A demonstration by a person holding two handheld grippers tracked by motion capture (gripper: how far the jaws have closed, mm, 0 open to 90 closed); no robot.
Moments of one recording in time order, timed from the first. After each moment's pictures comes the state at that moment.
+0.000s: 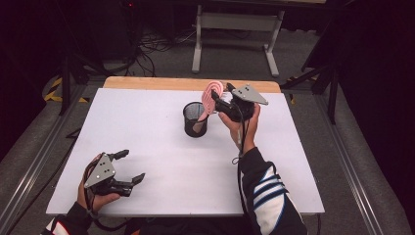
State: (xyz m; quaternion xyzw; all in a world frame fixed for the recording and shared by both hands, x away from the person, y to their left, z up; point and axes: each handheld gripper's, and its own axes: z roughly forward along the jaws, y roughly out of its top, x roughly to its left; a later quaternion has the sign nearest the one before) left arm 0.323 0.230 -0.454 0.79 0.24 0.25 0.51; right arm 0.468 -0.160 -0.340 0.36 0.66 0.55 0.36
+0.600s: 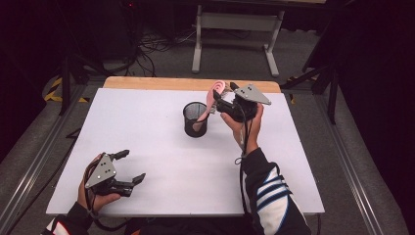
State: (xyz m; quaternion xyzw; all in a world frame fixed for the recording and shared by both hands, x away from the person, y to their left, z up) left arm 0.323 0.228 -0.455 0.79 0.24 0.25 0.51; right arm 0.463 -0.165 -0.333 0.36 0.66 0.55 0.37
